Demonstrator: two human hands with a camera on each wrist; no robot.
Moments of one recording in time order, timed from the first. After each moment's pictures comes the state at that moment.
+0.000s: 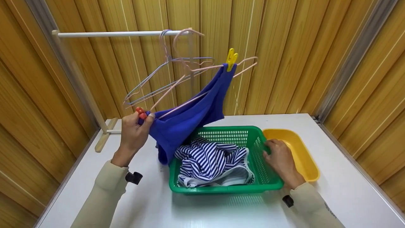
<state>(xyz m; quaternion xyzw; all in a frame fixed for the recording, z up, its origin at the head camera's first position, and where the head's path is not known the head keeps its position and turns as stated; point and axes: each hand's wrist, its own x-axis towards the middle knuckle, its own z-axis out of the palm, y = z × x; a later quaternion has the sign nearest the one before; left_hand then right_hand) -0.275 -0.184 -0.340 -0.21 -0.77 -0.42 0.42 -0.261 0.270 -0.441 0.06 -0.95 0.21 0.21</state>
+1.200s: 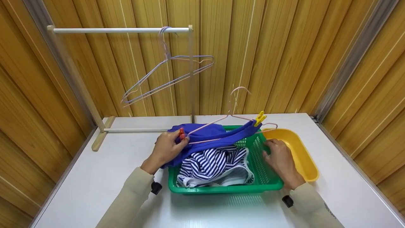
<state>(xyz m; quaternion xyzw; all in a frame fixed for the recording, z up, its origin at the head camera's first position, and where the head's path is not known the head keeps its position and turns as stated) -0.290 -0.116 -0.416 -0.30 -0.85 -0.34 0.27 -0.256 0.274 -0.439 0.06 -0.95 0.18 0.23</state>
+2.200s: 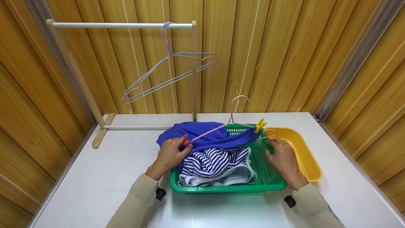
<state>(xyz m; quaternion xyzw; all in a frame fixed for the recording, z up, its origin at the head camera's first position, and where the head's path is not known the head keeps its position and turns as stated) -0.286 -0.112 -0.453 -0.27 -0.88 -0.31 0.25 -0.255 0.273 -0.439 0.05 -0.96 0.18 0.23</state>
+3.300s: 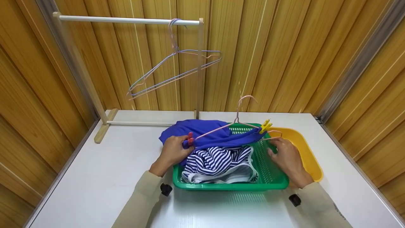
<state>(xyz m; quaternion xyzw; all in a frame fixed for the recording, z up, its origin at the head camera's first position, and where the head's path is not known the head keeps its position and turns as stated) -0.289 -0.110 -0.454 -0.23 -0.89 -0.33 0.20 -0.254 0.279 -0.427 0.06 -0.97 0.17 0.17</state>
